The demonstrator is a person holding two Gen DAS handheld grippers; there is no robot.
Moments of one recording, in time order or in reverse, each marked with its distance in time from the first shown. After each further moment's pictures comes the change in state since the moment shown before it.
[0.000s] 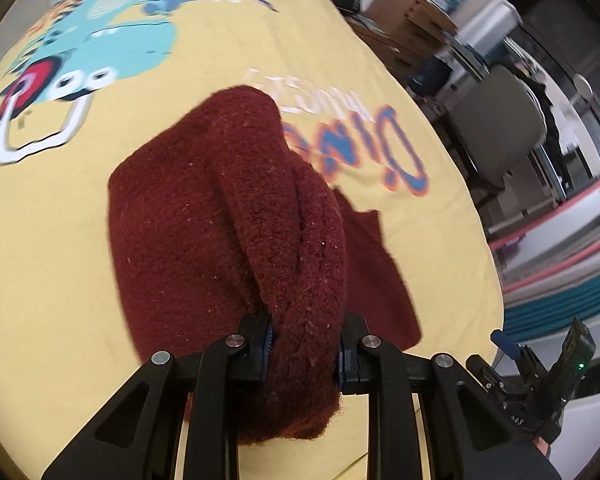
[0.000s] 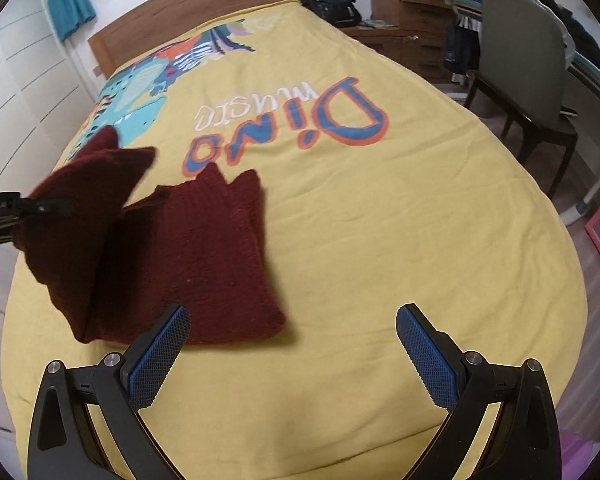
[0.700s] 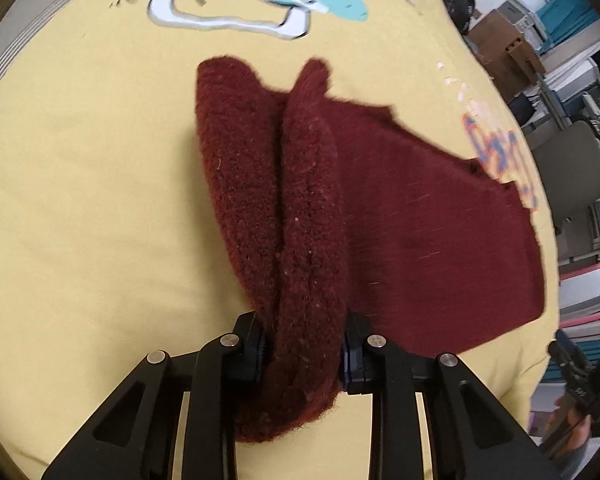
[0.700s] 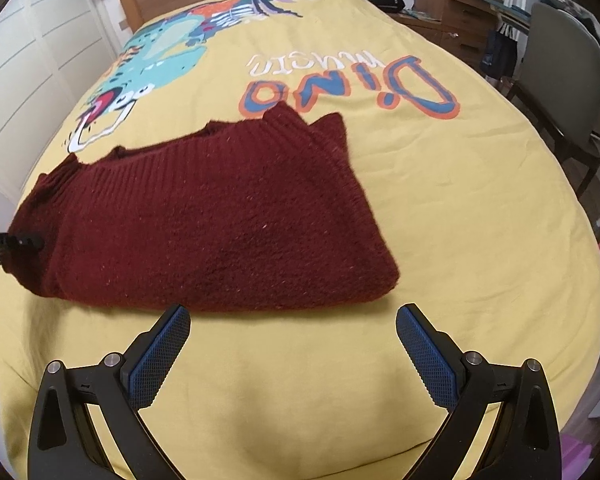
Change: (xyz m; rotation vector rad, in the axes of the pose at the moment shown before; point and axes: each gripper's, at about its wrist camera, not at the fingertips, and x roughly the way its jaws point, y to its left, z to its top) left arm -0.053 0.229 -0.099 -0.255 0.009 0.139; right arm 0.038 0.089 -0.031 -0.123 0.065 0.010
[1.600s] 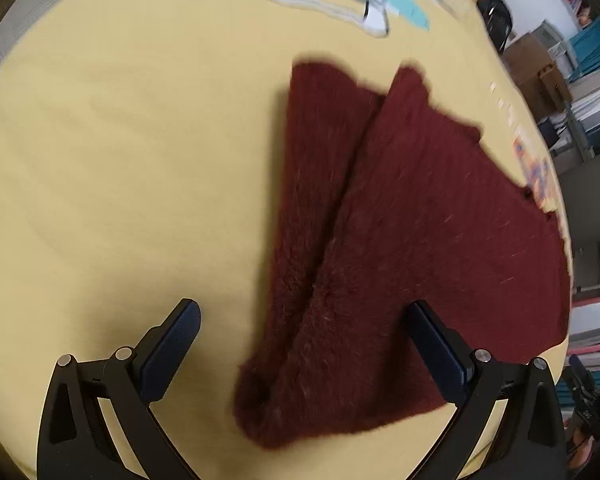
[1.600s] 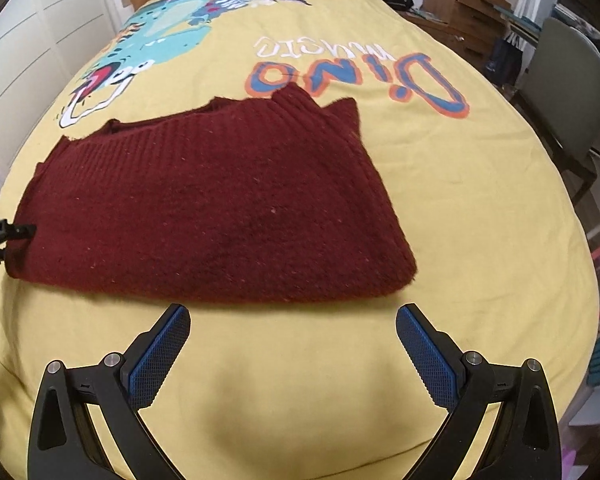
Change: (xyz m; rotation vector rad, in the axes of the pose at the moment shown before) left arm 0.045 0.090 0.002 -0.114 0.030 0.041; right arm 0.022 0.022 -0.005 -0.062 0.057 -0.069
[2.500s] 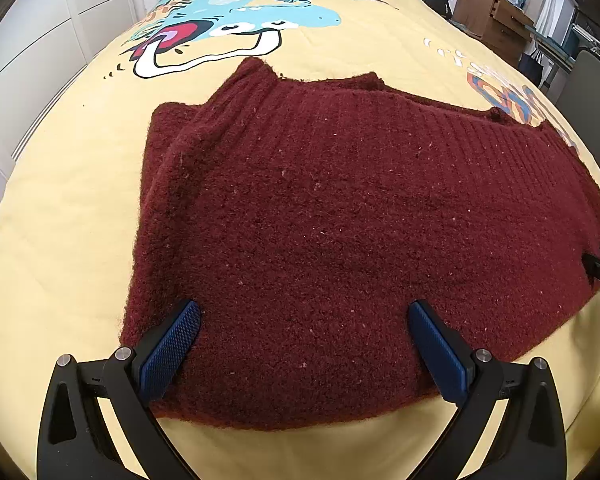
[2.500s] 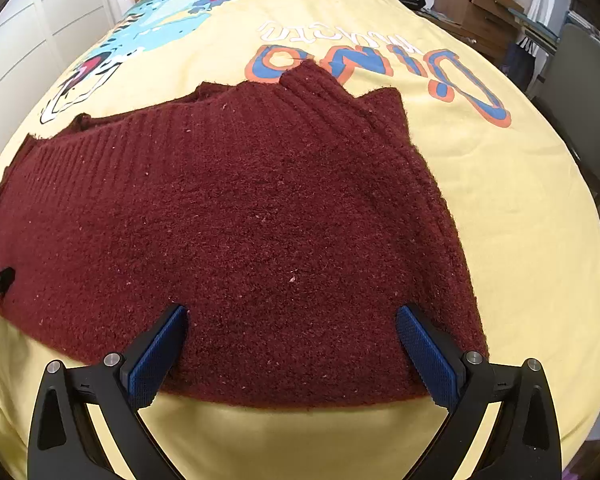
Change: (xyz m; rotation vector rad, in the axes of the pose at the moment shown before) left arm 0.009 -0.095 -0.058 0.321 -0.228 0.207; right arm 0.074 0.016 0.035 -0.031 -0.002 0.003
